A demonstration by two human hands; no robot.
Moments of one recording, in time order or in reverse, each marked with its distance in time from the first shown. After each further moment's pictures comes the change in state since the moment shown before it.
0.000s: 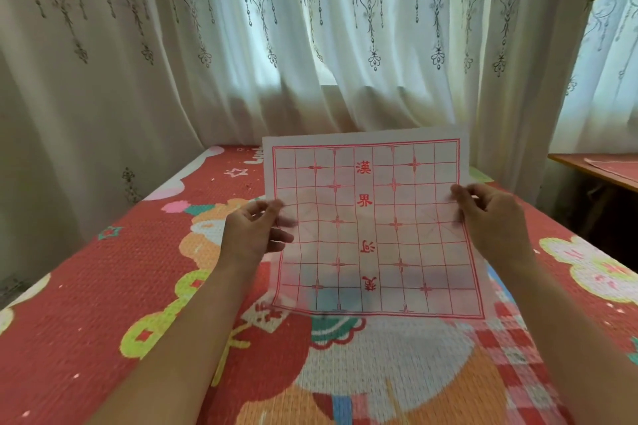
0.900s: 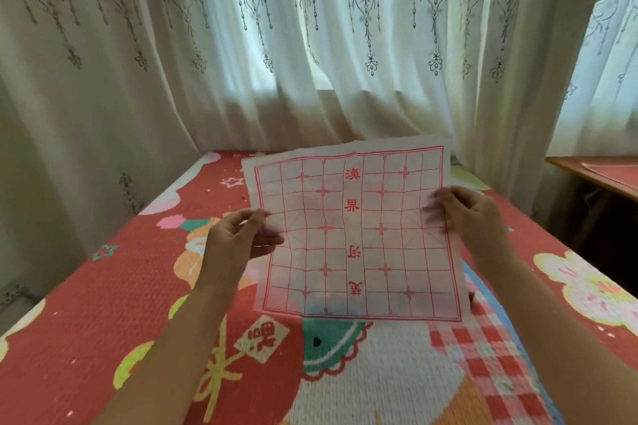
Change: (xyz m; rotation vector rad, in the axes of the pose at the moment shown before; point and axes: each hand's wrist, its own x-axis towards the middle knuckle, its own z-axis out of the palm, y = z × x) left_hand 0.009 0.019 -0.010 -0.050 -0.001 0.013; right_hand 0.029 -0.021 0.003 0.470 -0.146 0.240
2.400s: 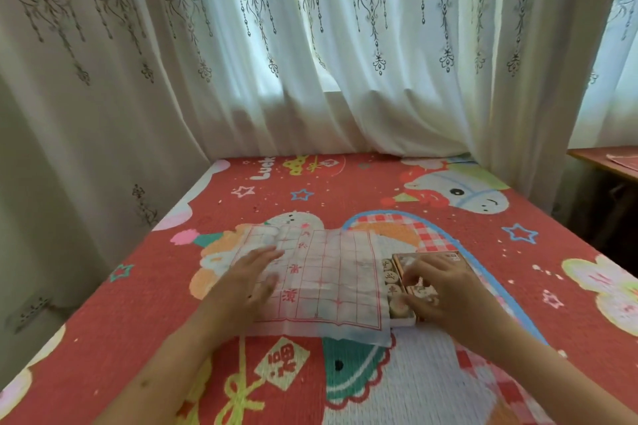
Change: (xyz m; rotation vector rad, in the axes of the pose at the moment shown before) left_hand 0.017 -0.032 -0.054 1.101 -0.460 0.279; right_hand -0.055 0.032 0.028 -0.819 -0.429 -0.472
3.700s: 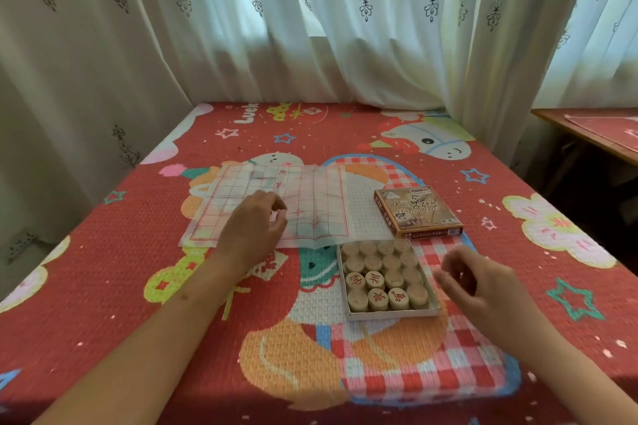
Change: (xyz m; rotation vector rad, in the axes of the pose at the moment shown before) left_hand -0.030 0.073 0.021 0.001 0.147 -0.076; right_hand -0.134 -0.038 -0.057 0.082 -0.022 0.309
